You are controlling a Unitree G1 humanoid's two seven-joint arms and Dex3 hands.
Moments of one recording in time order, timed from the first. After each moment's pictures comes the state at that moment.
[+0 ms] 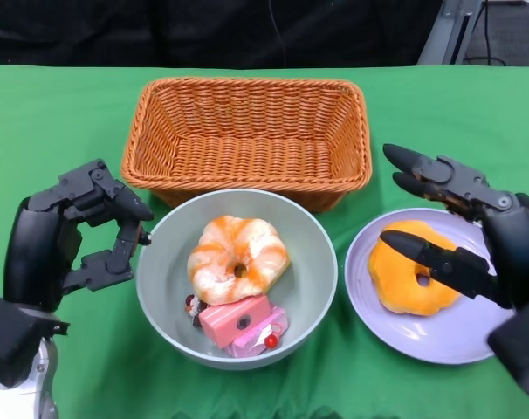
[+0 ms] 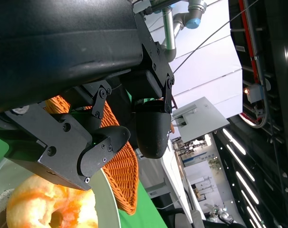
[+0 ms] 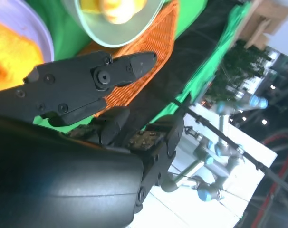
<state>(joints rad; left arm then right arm) -0.30 0.11 0.14 0.59 -0.14 -0.82 -0.27 -0.05 -0.18 0.11 -0.14 -0.17 -0.27 -0.02</state>
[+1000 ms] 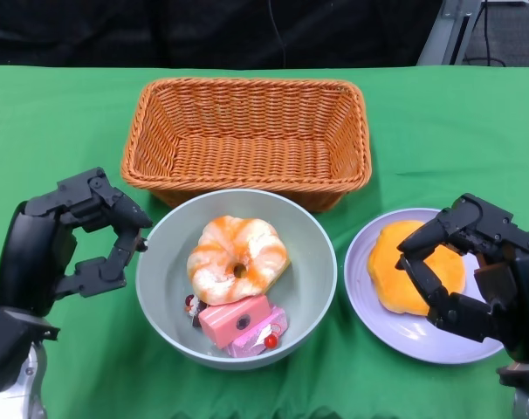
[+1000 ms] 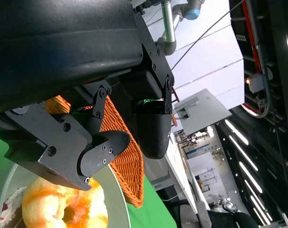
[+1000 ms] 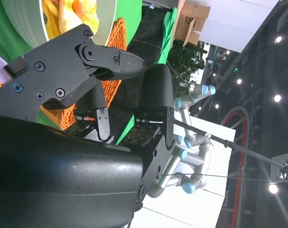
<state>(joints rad) -0.30 0.14 0.13 0.63 -0.15 -0.85 -0.33 0.01 -0.05 0.06 0.06 0.06 -0.61 0.12</state>
